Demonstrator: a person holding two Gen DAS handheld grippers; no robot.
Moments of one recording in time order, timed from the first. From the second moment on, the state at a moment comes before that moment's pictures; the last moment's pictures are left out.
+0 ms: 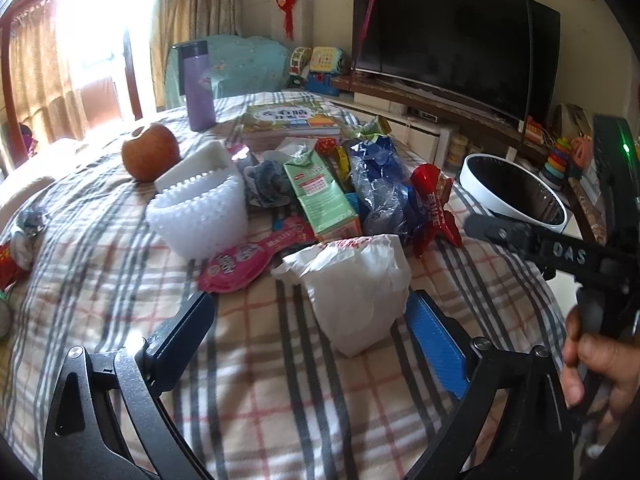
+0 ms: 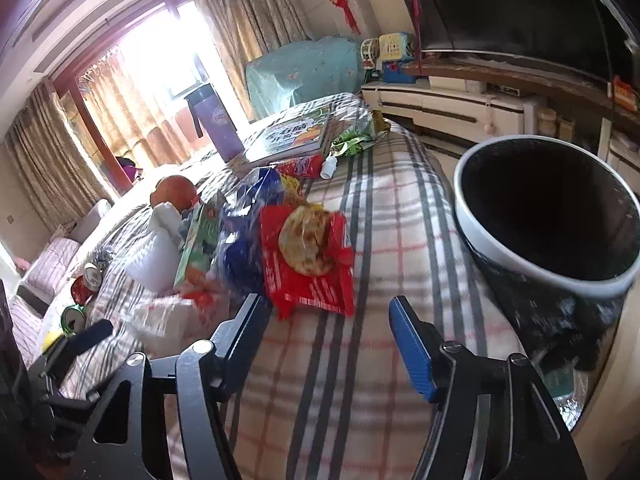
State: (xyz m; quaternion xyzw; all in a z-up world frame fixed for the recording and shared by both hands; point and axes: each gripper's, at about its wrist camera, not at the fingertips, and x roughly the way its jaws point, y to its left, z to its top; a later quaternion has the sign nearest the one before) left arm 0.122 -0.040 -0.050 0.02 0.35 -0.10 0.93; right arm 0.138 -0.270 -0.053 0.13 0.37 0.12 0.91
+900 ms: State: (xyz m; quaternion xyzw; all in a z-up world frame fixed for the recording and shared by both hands) left arm 0.132 -0.076 -0.049 0.01 0.37 -0.21 0.90; right arm 0.129 -0.303 -0.051 0.14 0.37 0.13 0.91
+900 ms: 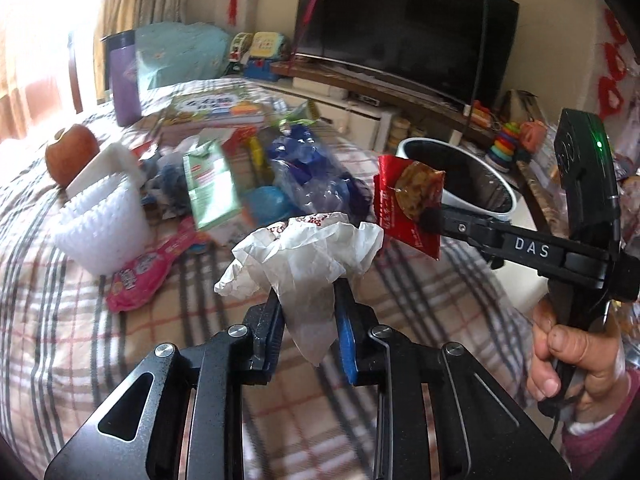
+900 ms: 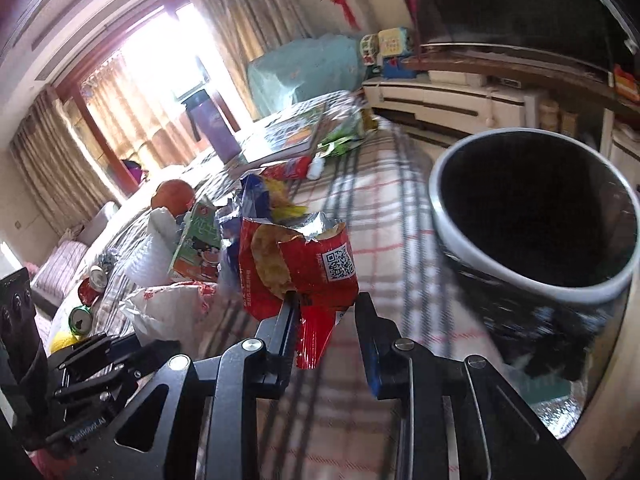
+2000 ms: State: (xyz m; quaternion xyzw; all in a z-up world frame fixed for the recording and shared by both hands) left arm 0.163 -0.192 -0.030 0.05 0.38 -0.30 0.87; right arm 0.097 -0.417 -0.029 0.16 0.34 0.01 0.93
